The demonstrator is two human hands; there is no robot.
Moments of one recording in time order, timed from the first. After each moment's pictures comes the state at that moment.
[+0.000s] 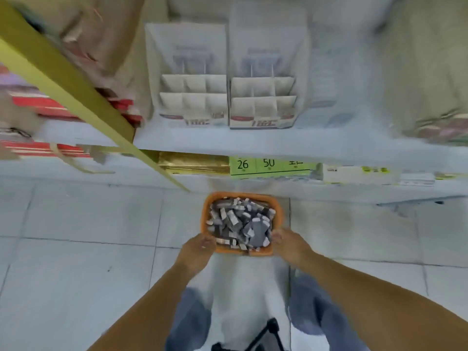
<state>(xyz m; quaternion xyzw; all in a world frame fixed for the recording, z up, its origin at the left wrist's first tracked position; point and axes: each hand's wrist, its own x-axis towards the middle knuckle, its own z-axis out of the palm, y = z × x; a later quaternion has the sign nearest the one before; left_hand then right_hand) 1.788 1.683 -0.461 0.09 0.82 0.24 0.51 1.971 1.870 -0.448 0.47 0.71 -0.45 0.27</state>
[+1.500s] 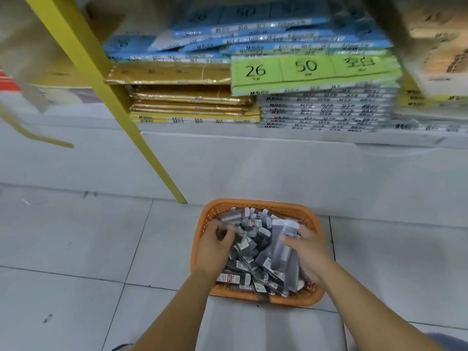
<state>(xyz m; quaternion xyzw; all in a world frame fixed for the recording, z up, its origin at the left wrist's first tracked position) 1.804 1.723 -0.747 0.15 0.82 0.46 0.30 1.961 1.877 -0.736 0.51 0.54 -0.67 -0.06</state>
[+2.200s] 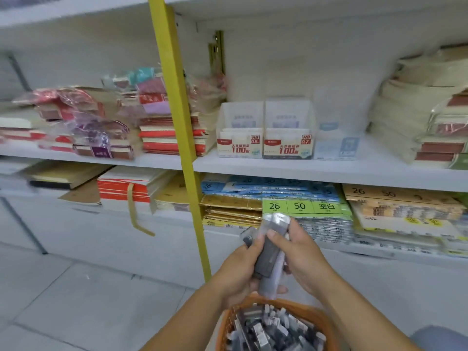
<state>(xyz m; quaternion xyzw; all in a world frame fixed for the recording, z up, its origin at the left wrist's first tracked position) 1.819 1.719 -0.469 0.23 0.52 0.65 0.51 1.908 1.834 -0.454 0.20 0.68 -0.67 -0.22</state>
